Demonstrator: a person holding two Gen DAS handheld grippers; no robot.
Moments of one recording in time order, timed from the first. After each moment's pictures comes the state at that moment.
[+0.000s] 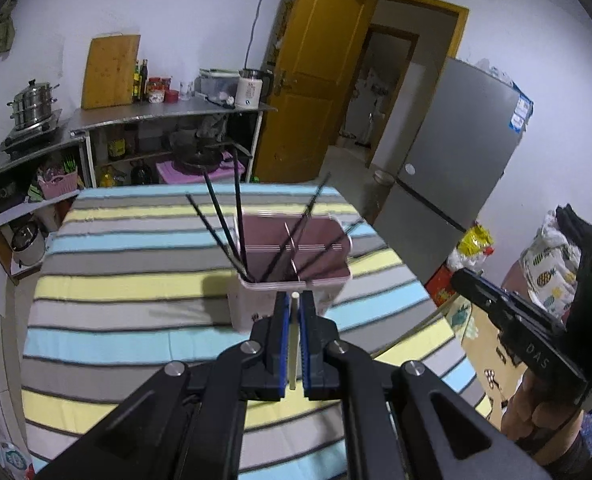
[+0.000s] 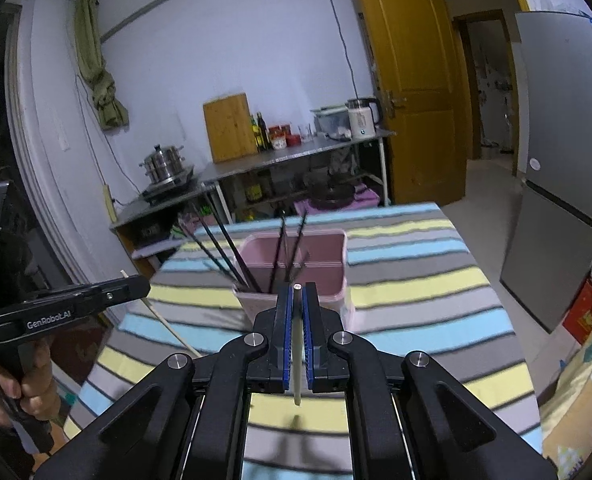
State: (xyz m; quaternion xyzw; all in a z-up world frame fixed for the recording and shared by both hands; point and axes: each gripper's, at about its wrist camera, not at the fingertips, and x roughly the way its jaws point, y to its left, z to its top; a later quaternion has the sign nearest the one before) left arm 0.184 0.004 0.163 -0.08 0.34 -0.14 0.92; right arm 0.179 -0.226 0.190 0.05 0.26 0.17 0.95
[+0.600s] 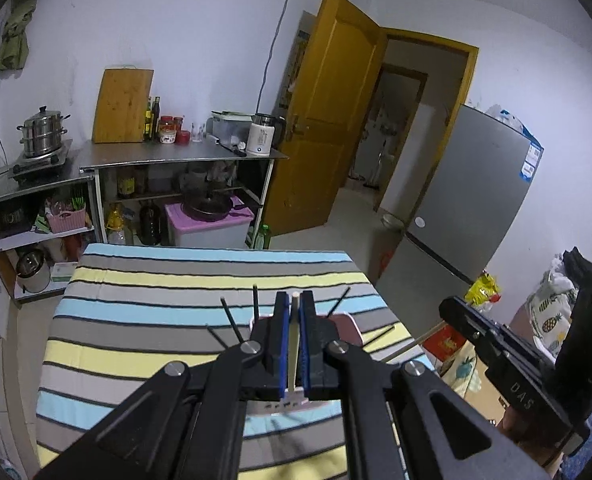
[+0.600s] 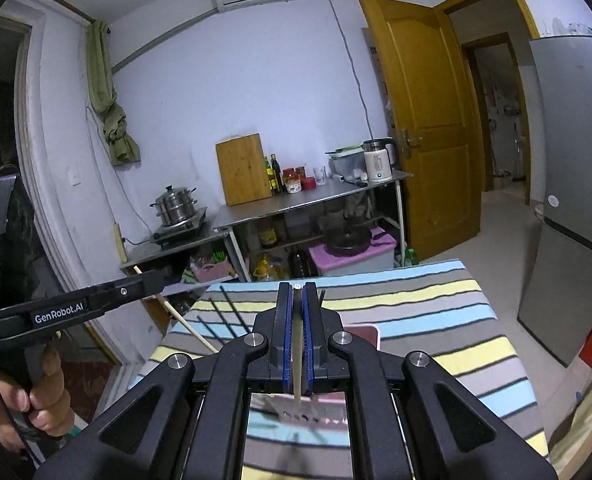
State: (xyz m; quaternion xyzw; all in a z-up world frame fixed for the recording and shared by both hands) left arm 0.240 0.020 0.216 -0.10 0.28 -0.12 0.95; right arm 0.236 -0.196 0.228 0.06 0.20 0.18 0.96
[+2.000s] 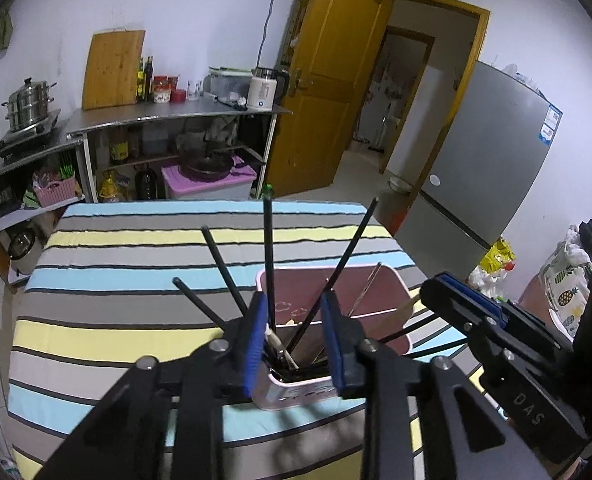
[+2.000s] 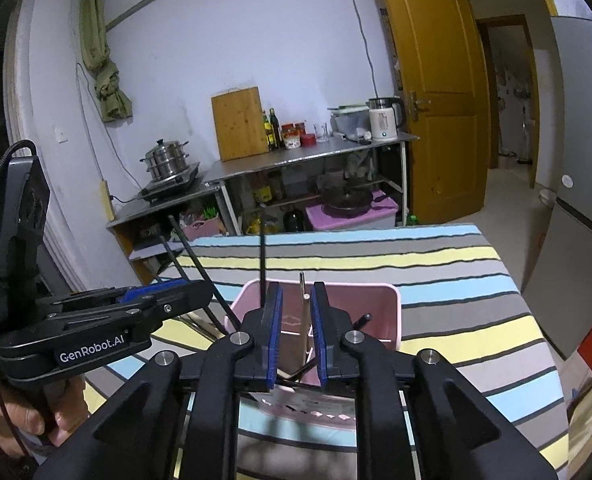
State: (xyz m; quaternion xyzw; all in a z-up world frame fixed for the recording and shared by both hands) left arm 0.280 0.003 0.133 -0.08 0.34 -0.12 0.93; right arm 0.280 -0.174 0.165 0.03 0.26 0.19 0.95
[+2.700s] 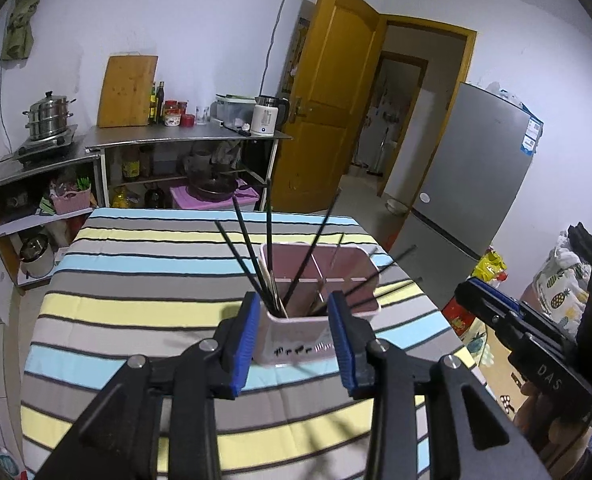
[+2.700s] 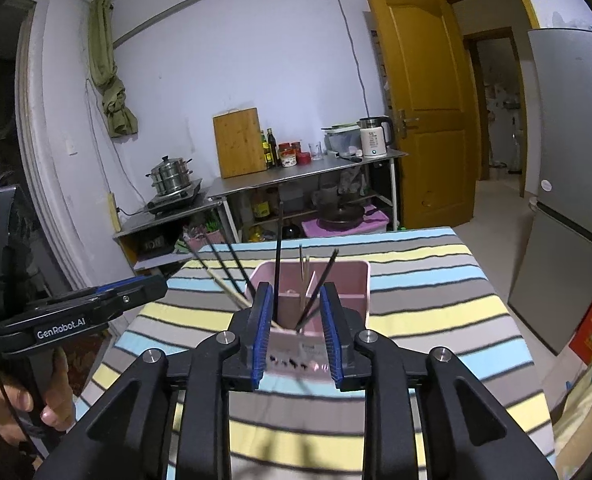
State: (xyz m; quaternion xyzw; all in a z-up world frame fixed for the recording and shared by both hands) left arm 0.187 0.021 0.145 -0.09 0.30 -0.12 0.94; right arm 0.188 -0.200 0.179 0.03 0.24 0.17 0.95
